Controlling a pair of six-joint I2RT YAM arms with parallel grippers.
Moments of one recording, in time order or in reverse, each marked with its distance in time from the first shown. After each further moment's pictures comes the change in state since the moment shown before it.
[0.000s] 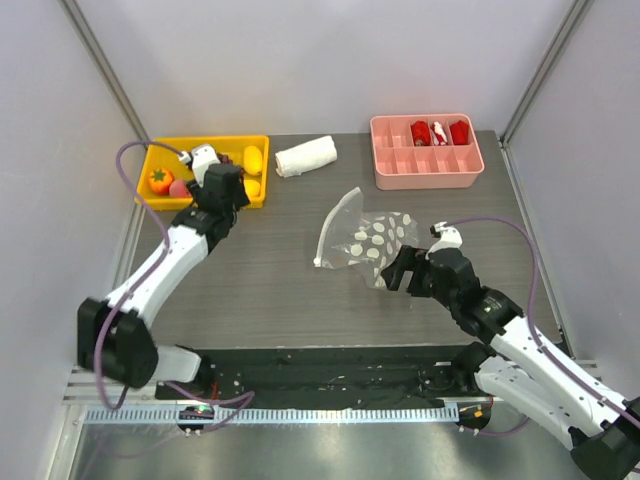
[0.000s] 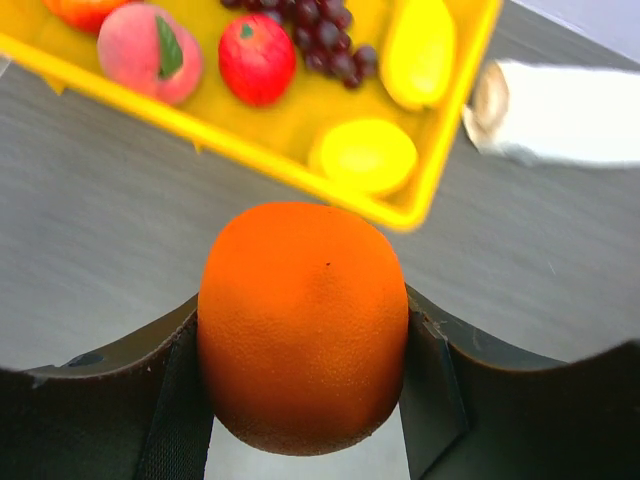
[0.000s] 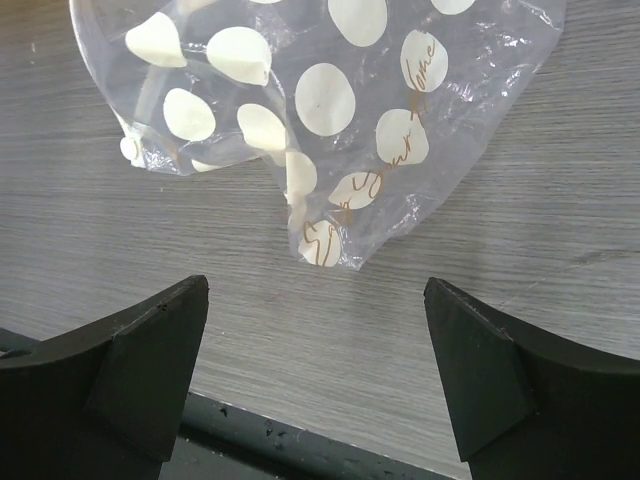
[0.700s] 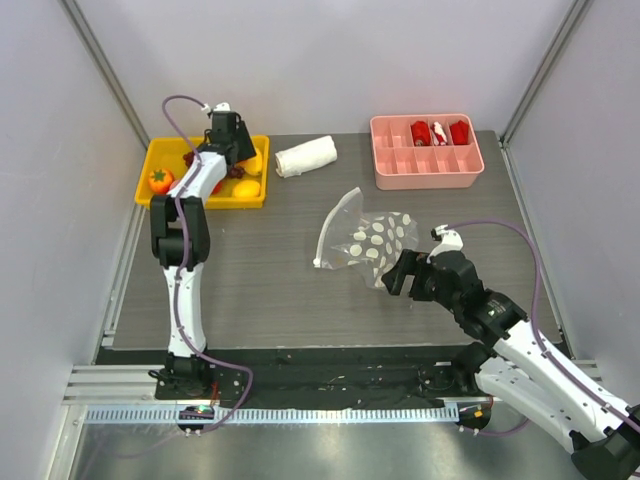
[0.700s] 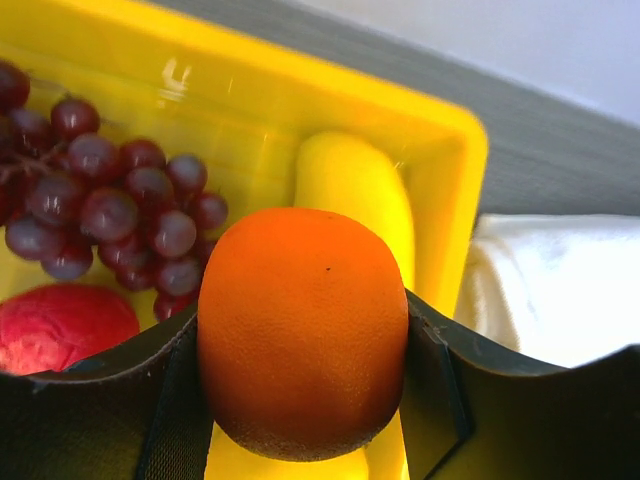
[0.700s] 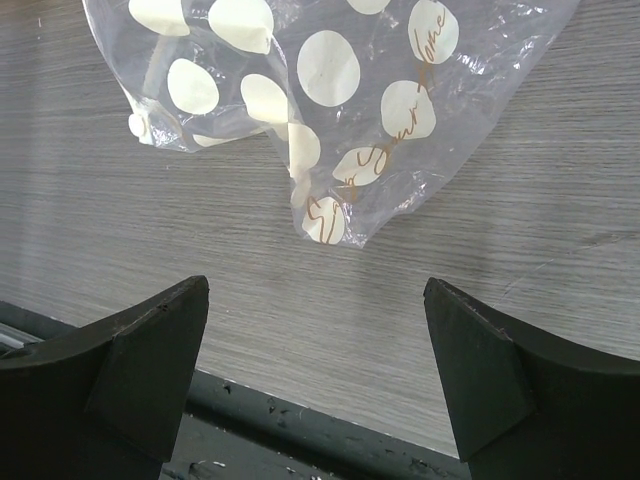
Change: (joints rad) left arm 0.272 1.017 0.927 0.056 0.421 0.164; right arm 0.000 -0.058 0.002 -0.054 -0.037 0.003
